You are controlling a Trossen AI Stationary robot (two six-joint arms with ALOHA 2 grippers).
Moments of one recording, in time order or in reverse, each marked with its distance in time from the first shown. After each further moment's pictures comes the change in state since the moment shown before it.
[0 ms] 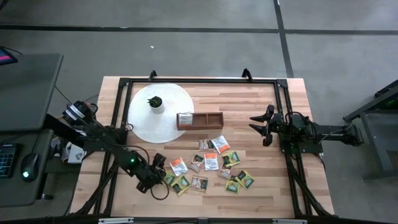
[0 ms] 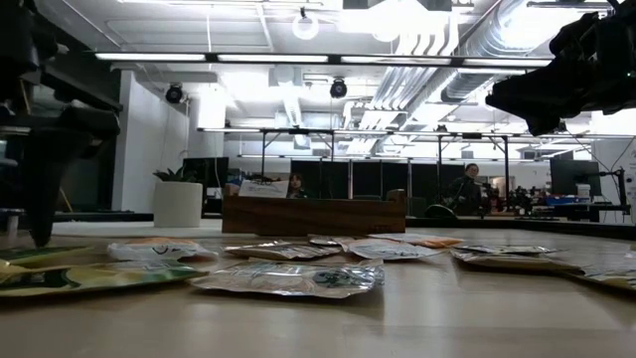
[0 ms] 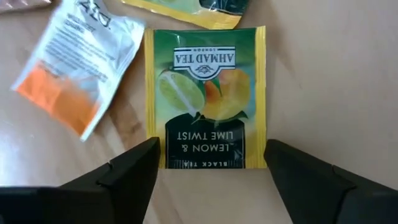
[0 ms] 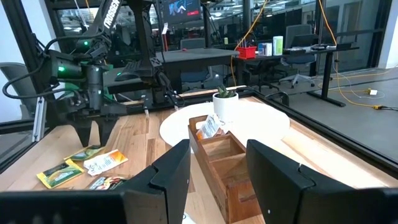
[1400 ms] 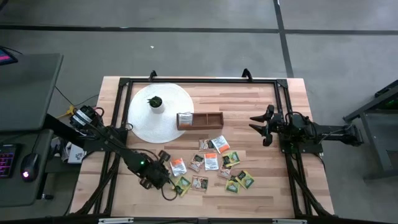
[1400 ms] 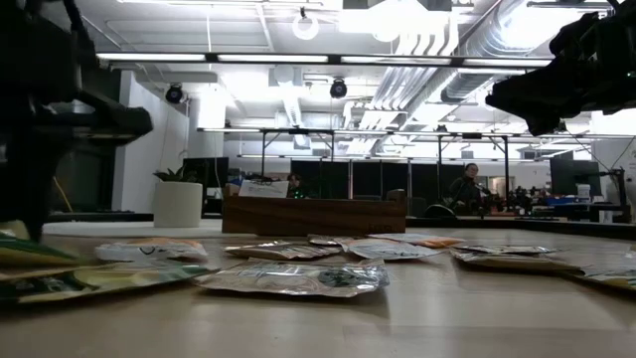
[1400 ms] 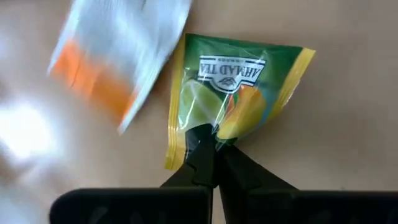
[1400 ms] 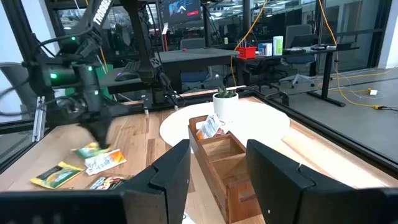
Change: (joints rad) left arm 0.074 0.086 0.196 -0.338 -0.054 0.136; right arm 0.000 0.000 0.000 0.000 0.000 0.000
